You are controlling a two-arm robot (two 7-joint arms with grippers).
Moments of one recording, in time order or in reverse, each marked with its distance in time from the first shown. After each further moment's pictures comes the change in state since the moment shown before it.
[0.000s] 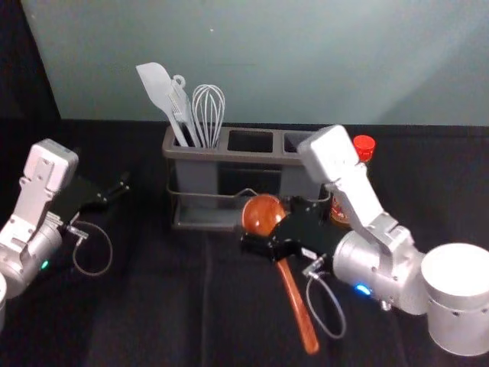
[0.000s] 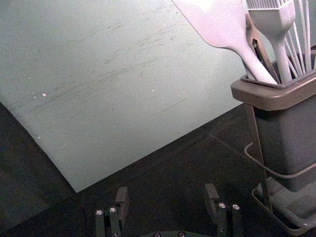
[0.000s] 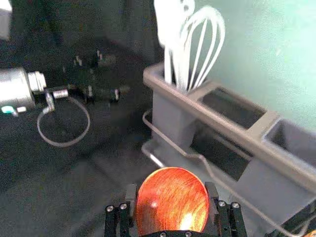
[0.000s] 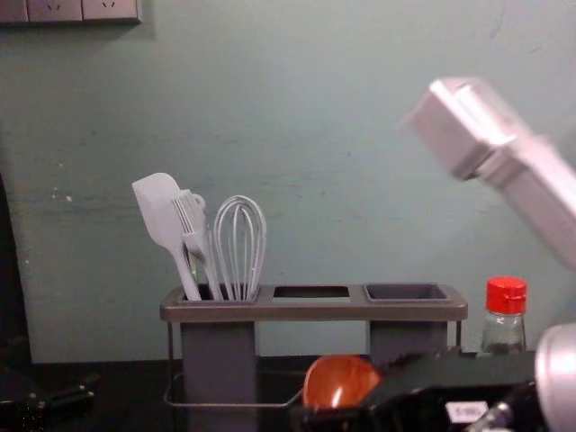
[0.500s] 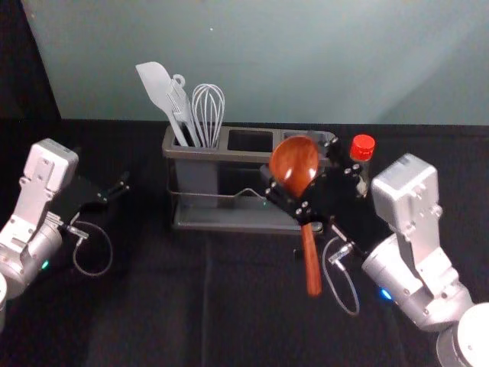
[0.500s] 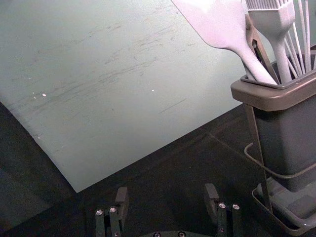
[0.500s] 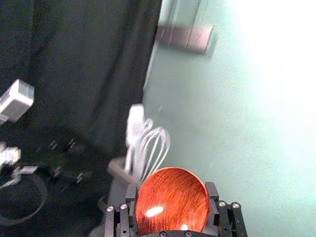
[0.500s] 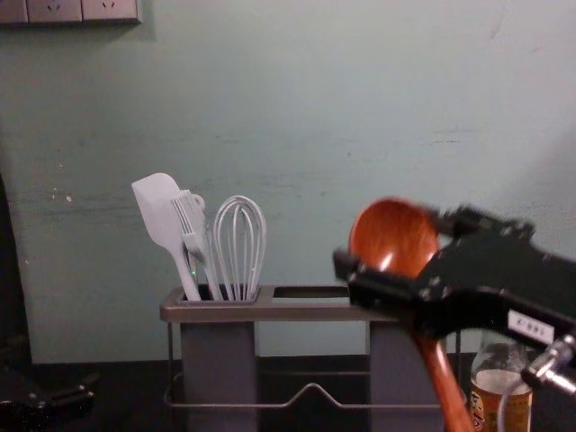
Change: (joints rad) left arm 0.000 0.000 0.000 0.000 0.000 0.000 0.000; right arm -0.124 0.039 0.045 0.009 -0.031 -0.656 -0.178
